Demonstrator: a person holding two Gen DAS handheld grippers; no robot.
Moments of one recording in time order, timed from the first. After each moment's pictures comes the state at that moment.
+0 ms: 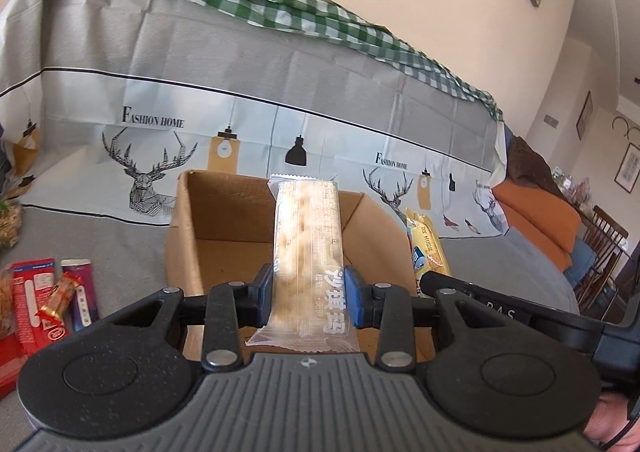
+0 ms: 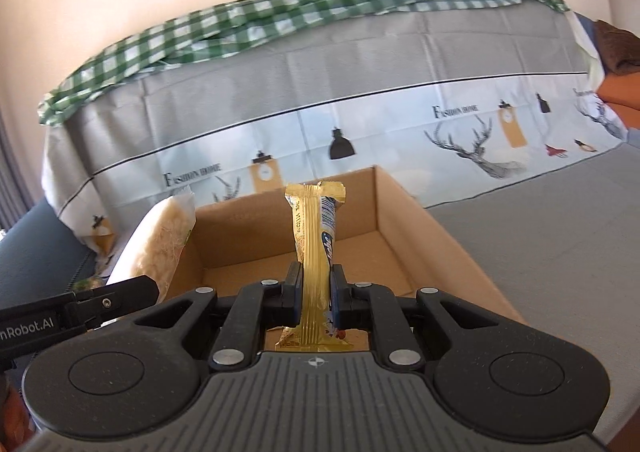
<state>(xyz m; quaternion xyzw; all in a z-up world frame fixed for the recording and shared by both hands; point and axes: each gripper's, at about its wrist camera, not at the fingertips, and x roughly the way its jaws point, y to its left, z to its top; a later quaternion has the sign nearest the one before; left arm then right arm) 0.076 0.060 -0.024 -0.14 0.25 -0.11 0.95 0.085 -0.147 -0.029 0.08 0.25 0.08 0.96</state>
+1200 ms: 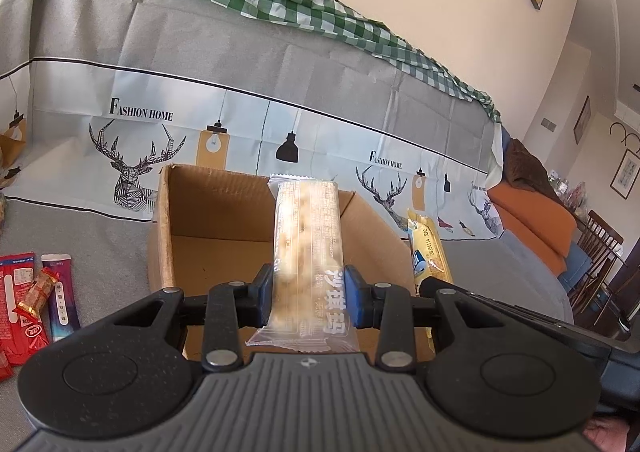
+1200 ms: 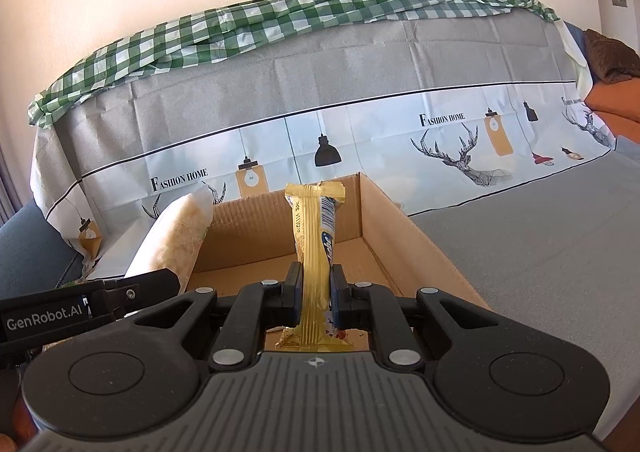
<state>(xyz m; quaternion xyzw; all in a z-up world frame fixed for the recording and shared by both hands) 0.088 0.053 -0.030 -0.16 0.25 -0.12 0.95 0.080 -0.148 -0.030 0.07 0.24 0.07 0.97</state>
